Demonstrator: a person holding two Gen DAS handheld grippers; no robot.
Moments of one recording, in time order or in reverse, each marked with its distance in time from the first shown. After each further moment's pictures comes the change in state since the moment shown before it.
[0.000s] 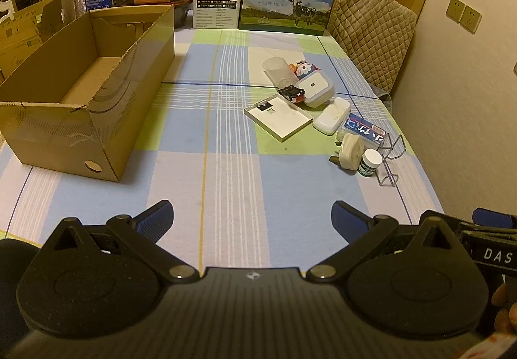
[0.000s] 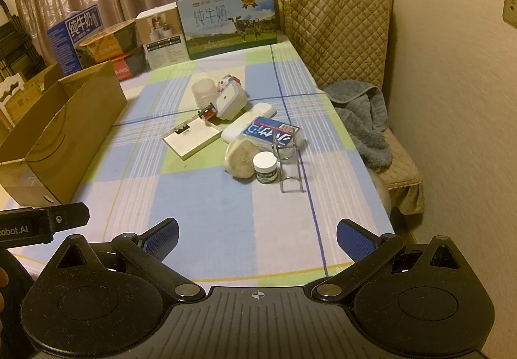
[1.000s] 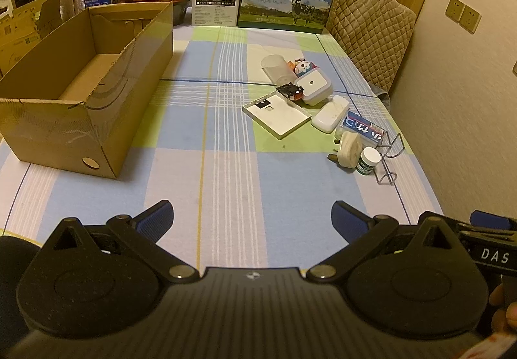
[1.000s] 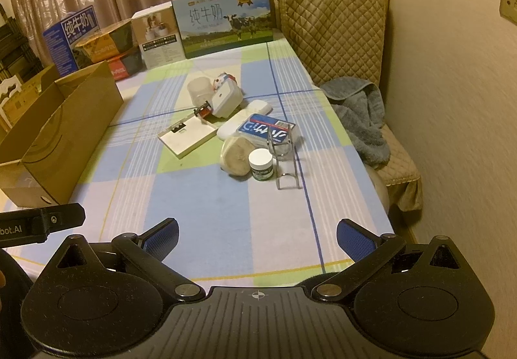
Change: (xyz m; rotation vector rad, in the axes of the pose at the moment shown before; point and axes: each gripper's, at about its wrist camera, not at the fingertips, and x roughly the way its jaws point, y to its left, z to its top) left arm 0.002 0.001 0.000 -0.004 0.009 -0.011; right arm 0.002 -0.005 -0.001 0.013 0.007 -0.002
